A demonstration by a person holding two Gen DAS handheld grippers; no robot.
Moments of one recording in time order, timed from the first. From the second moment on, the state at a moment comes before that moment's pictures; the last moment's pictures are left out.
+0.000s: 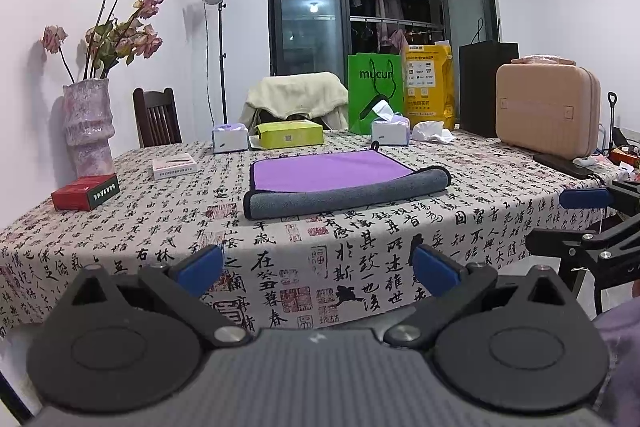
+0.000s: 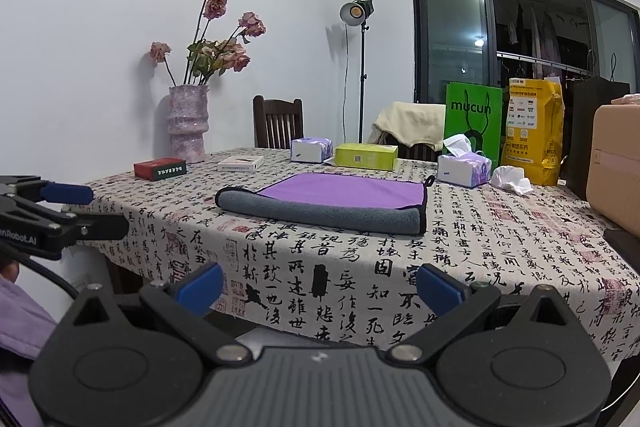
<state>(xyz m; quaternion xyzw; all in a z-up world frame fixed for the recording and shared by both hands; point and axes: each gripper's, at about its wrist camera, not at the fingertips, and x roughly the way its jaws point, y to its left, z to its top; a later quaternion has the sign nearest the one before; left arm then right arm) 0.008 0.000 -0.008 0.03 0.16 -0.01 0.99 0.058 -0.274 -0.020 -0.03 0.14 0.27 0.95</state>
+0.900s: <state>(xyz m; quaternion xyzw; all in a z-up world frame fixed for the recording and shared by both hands) 0.074 0.019 -0.013 0.01 0.17 0.02 0.98 0.120 -0.274 -0.036 -0.02 0.12 0.22 0.97</state>
